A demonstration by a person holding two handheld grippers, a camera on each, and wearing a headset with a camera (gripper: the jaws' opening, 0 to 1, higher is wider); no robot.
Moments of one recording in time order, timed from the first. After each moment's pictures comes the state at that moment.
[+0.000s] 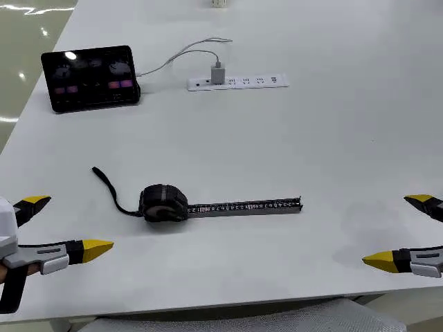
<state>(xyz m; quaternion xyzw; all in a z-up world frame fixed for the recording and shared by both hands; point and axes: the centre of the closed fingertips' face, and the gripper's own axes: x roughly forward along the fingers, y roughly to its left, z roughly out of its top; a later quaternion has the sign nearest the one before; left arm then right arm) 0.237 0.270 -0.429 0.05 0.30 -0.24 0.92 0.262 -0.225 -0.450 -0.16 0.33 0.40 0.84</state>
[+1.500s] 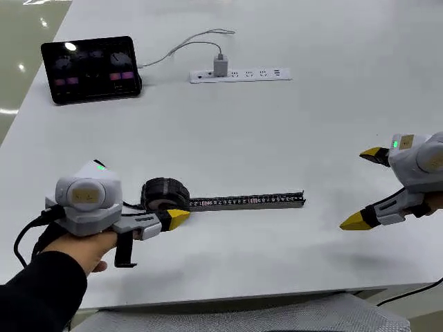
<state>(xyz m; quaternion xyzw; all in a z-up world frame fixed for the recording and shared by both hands) 0.287 0.158 -0.436 0.04 0.29 -0.22 0.93 0.323 -0.169 -0.458 -0.31 0.34 0.51 0.73</state>
